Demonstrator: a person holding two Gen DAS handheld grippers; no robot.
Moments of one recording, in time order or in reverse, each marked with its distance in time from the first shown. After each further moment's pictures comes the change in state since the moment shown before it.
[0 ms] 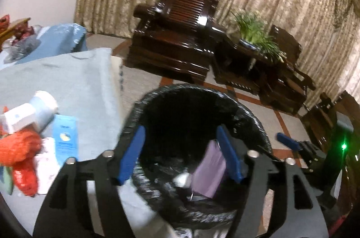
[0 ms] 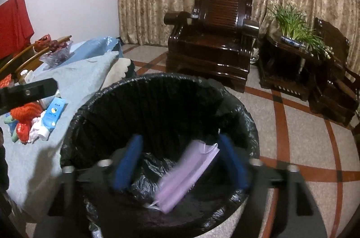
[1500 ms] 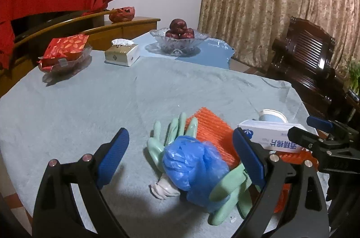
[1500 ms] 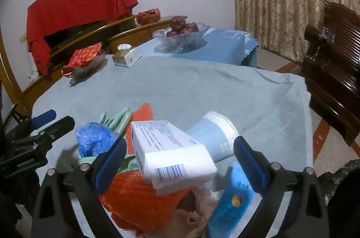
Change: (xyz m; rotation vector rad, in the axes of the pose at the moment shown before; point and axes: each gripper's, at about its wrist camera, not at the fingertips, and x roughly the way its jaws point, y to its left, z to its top) left arm -0.147 0.286 -0.020 -0.274 -0.156 0.672; right arm 0.105 0.333 0.072 -0.316 0.077 0.637
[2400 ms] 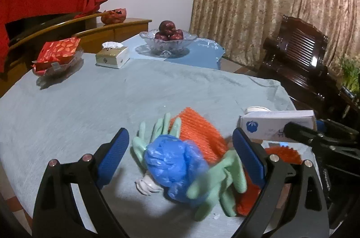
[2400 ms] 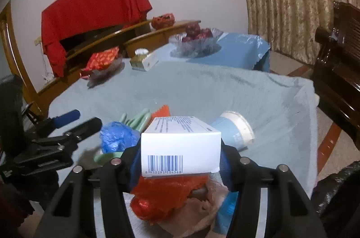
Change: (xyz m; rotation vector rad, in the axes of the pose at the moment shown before) left arm -0.013 -0.025 -0.003 0.024 -0.008 -0.048; right arm -0.040 0.004 -0.004 0.001 -0.061 0.089
